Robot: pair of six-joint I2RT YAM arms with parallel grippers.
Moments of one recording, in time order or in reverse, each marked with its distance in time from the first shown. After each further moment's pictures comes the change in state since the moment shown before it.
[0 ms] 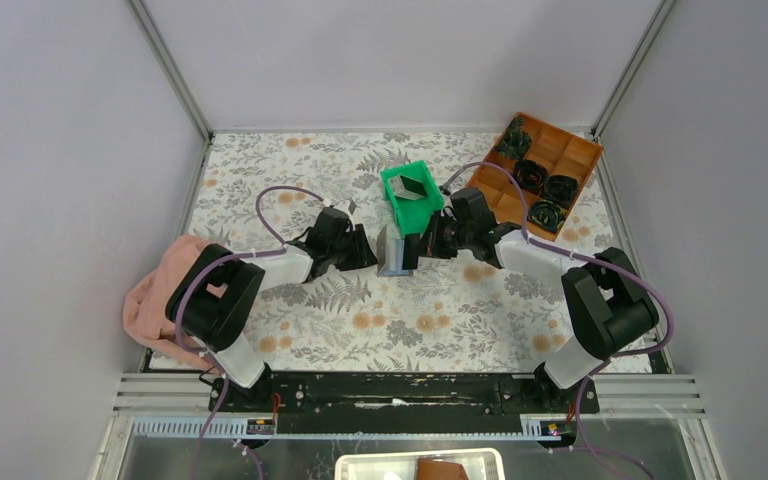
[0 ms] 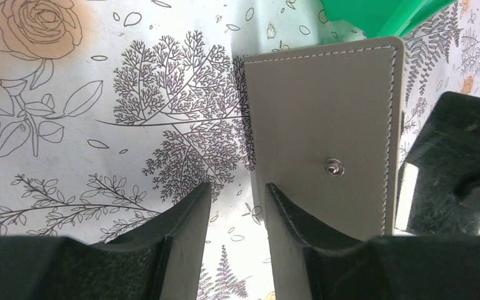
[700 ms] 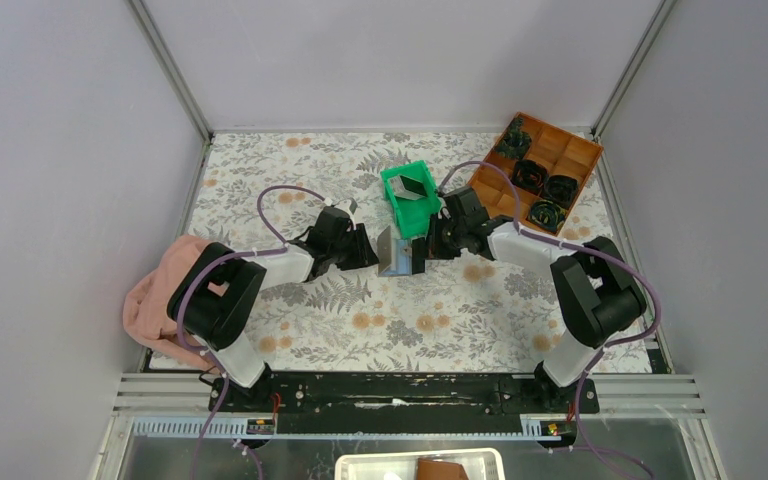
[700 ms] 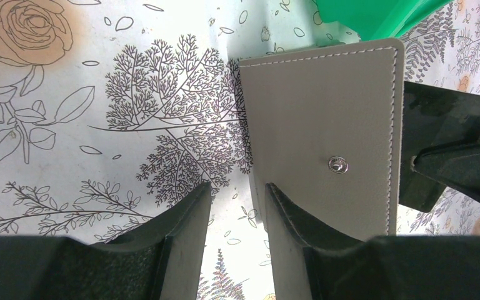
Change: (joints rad) left arm 0.000 0.011 0.008 0.009 0.013 -0.001; right arm 0.002 0.081 0.074 -0.150 0.096 -0.140
